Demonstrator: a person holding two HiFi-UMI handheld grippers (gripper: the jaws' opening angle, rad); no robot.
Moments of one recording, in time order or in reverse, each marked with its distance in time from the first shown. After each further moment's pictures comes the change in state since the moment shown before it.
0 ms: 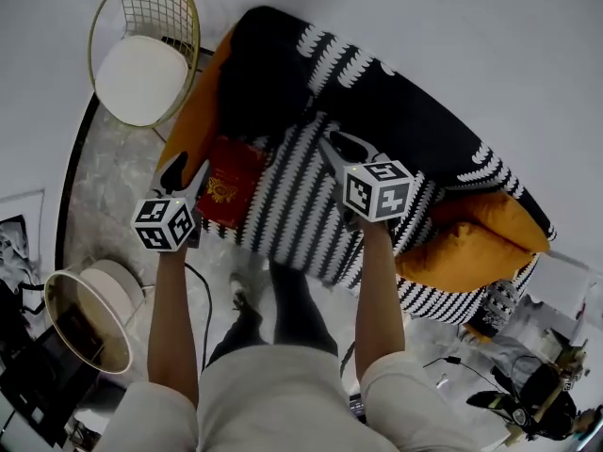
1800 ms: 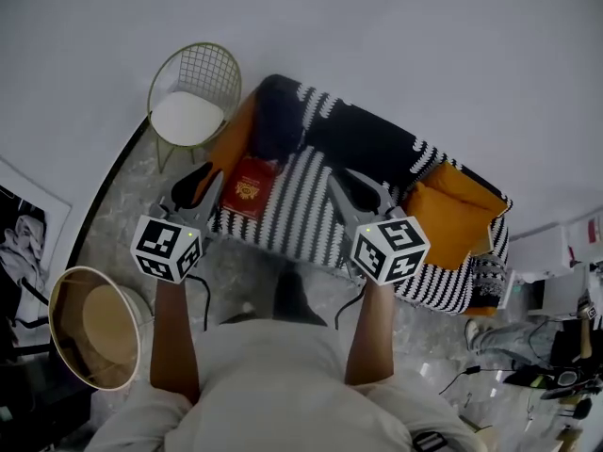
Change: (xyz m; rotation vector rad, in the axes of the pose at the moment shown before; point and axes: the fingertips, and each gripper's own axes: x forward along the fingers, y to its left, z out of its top) left arm -0.528 -0.175 0.079 0.418 -0.446 -0.235; right arm -0.412 0.438 -0.041 -0.292 -0.447 -0.119
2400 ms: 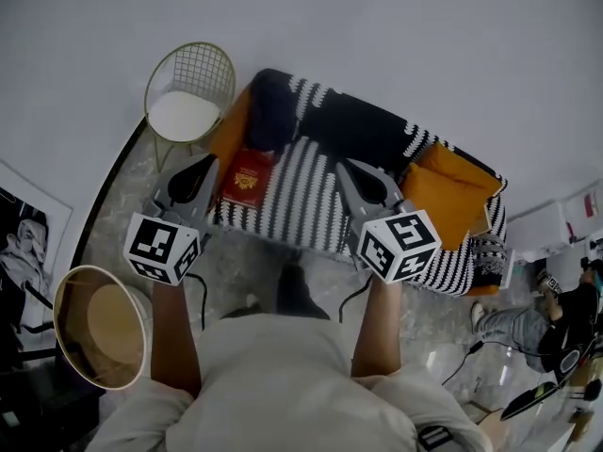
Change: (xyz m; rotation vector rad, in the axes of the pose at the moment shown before) left arm -0.054 -0.046 0.045 0.097 -0.066 -0.044; right arm -0.067 0.041 0.021 -0.064 -0.069 -0.030
